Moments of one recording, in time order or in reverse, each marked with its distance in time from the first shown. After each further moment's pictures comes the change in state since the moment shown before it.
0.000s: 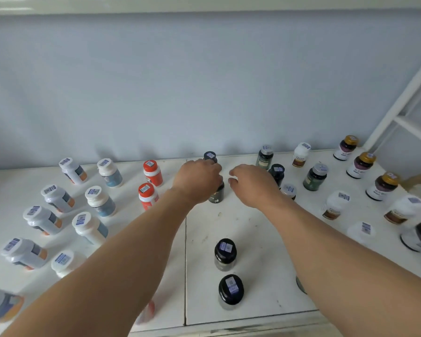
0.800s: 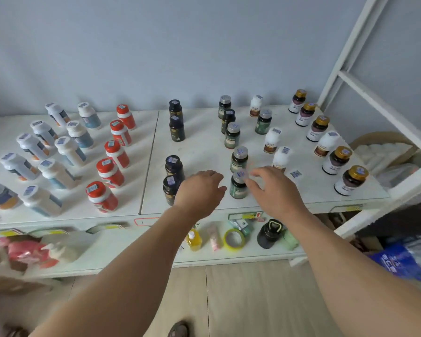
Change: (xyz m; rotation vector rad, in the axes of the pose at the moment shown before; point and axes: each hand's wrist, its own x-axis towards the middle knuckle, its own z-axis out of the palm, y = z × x) left_hand -0.168 0.220 -0.003 -0.311 -0.047 -0.116; right_hand -0.274 0.117 -0.011 0.272 0.131 0.101
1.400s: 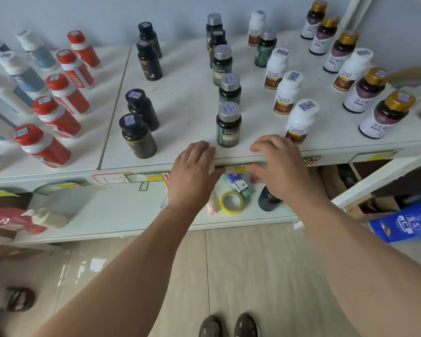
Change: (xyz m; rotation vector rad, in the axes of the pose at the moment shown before) left_hand -0.031 0.017 0.140 -0.062 0.247 -0.086; right_hand -0.023 0.107 0.095 -0.051 0.088 -0.177
